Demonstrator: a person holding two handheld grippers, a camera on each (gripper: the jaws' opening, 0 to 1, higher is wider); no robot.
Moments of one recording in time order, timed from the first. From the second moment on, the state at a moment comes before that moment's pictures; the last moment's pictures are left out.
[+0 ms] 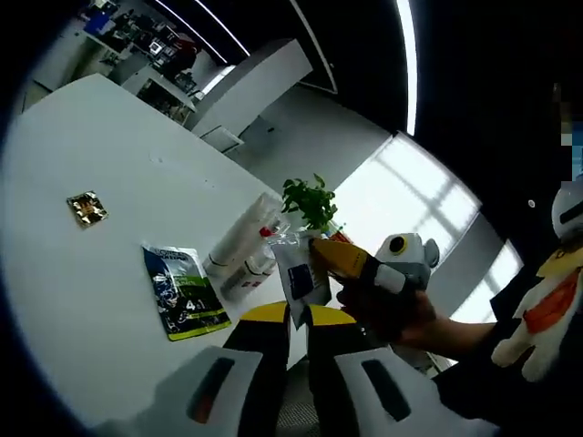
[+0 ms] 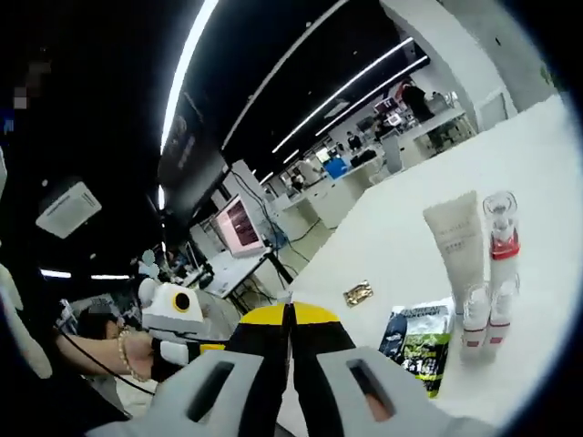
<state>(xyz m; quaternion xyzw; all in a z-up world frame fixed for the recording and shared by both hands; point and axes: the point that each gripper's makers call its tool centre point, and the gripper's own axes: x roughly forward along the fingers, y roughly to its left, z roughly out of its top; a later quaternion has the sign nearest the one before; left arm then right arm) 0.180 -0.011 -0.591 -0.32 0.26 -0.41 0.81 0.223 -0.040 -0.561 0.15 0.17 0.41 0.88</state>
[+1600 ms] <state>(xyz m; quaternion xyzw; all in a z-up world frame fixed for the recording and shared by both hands) 0.225 0.044 -0.716 -0.37 0.38 -0.20 0.82 0.263 0.004 -0.701 -0.13 0.26 0.42 0.86</state>
